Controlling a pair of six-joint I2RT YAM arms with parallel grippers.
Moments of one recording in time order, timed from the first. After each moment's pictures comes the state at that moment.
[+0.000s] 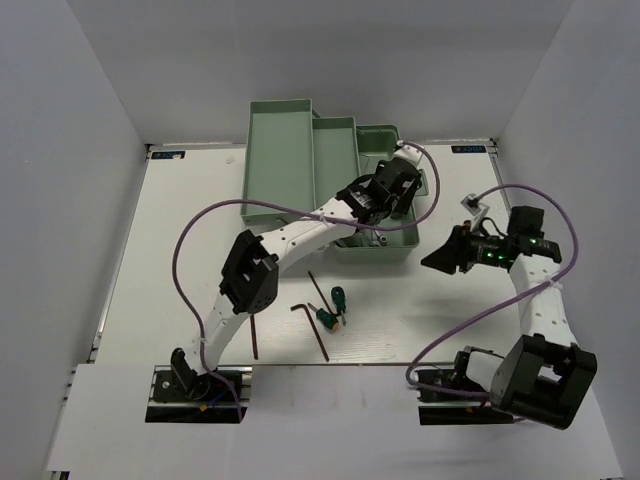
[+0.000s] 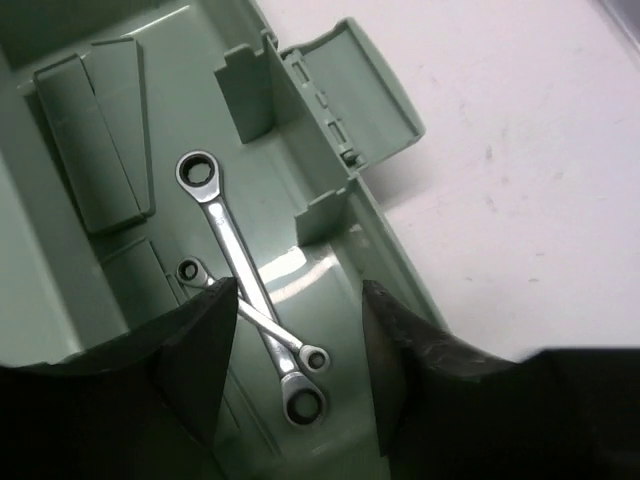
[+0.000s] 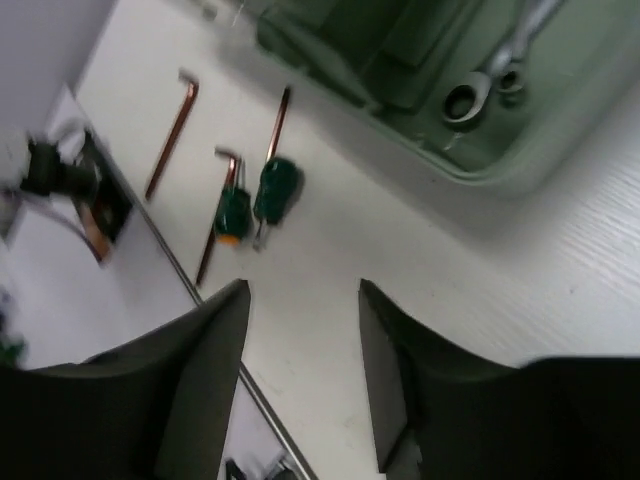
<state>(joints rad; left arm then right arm) -0.95 2.30 2.18 -0.40 -0.41 -0.23 -0.27 1.14 0.86 -0.81 -1.13 -0.40</state>
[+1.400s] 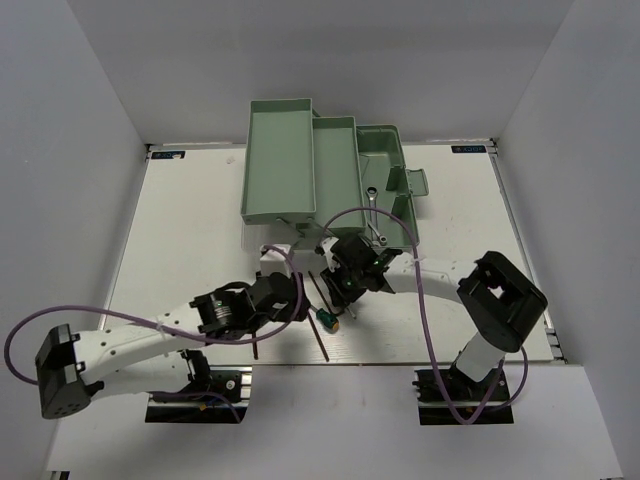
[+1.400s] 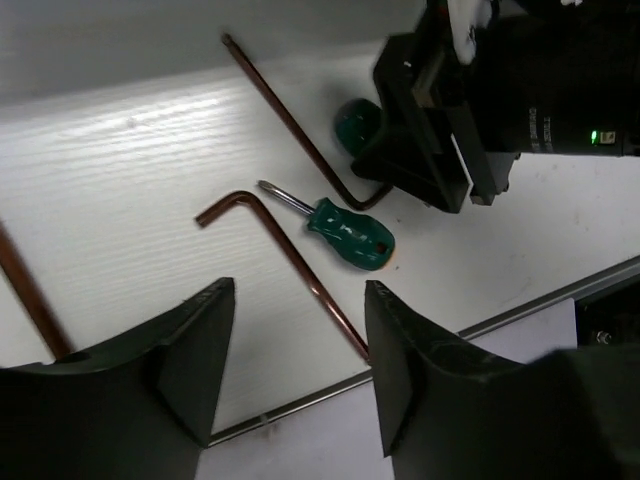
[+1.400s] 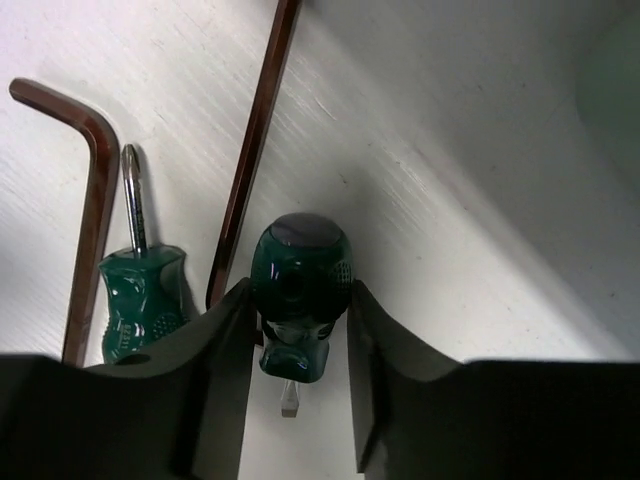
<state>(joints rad) -1.12 0.95 0.69 -0.50 -0.43 -0.83 0.89 1.64 0.89 -0.29 -0.11 0.12</state>
